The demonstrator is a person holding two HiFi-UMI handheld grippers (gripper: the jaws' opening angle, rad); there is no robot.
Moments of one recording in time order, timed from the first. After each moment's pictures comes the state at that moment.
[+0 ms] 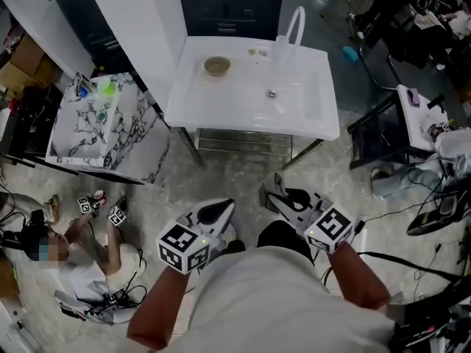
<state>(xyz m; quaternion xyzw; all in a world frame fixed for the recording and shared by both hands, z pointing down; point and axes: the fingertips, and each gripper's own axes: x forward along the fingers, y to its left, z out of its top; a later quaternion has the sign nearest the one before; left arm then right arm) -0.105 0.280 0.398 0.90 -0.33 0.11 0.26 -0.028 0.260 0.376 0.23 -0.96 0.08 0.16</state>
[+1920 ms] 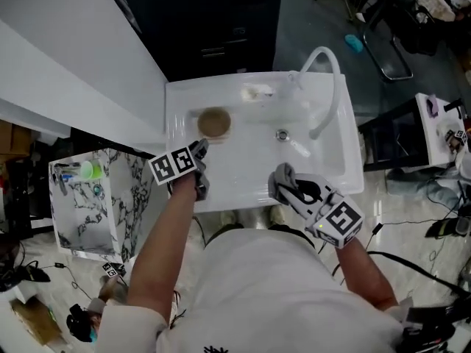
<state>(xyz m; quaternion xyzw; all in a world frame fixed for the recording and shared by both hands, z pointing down) -0.228 -0.233 0.554 0.73 -0.47 0.12 0.47 -0.043 -0.071 0.403 0.31 -0.93 0.12 0.16</state>
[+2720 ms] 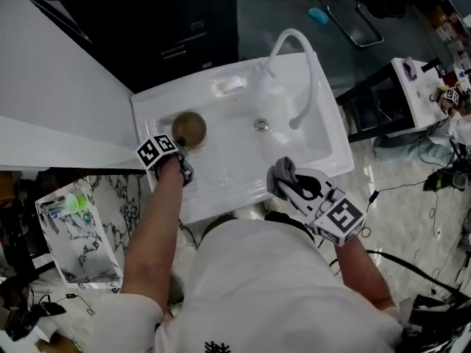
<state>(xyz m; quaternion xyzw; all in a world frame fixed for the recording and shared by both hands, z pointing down) -0.236 -0.285 0.649 0.64 -0.50 0.19 0.55 -0.015 -0.070 0.409 0.41 -0.88 0.15 0.16</state>
